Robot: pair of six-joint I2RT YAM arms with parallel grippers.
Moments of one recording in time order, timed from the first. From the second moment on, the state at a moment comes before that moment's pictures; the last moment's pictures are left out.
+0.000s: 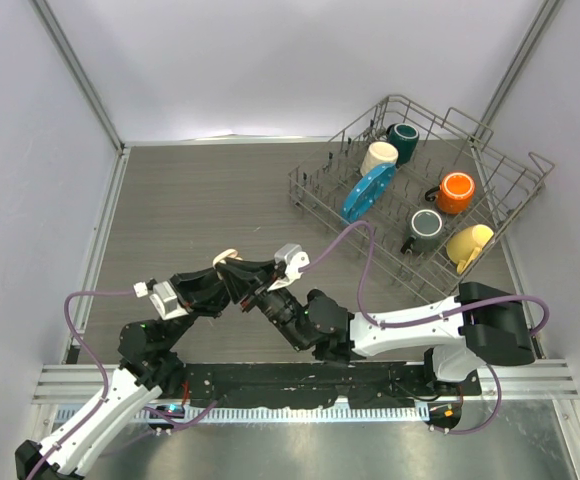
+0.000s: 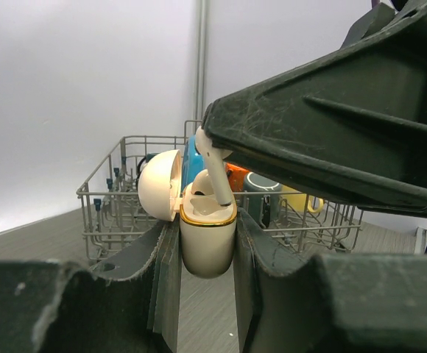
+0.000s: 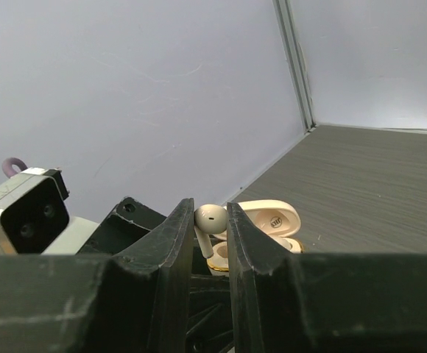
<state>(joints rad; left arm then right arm) -0.65 0.16 0.03 0.68 0.19 -0.18 1.47 1.52 0.89 1.07 0.67 0.11</state>
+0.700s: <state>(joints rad) -0.65 0.15 0.03 0.67 0.19 -0.18 1.45 1.54 0.90 1.05 0.68 0.14</state>
